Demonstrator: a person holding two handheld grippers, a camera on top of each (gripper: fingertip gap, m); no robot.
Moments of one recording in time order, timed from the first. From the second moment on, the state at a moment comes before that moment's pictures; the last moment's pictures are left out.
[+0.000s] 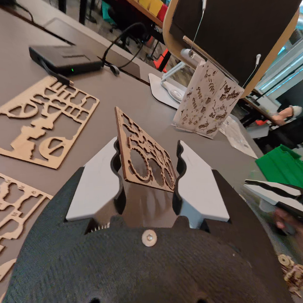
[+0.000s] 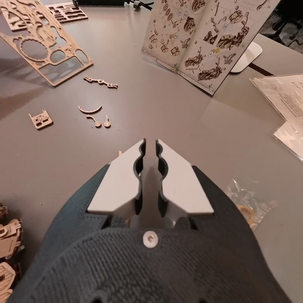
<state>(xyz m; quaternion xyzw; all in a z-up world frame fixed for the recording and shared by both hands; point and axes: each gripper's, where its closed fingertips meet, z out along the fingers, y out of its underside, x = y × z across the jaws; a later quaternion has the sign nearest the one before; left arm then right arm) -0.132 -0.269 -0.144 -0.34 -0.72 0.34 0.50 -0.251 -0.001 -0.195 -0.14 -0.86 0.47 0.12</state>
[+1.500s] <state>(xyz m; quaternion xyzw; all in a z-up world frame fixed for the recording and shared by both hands) -0.157 -0.162 -0.167 -0.53 -0.65 0.20 0.50 -0.183 -0.071 -0.218 0.08 -0.92 0.38 -0.05</state>
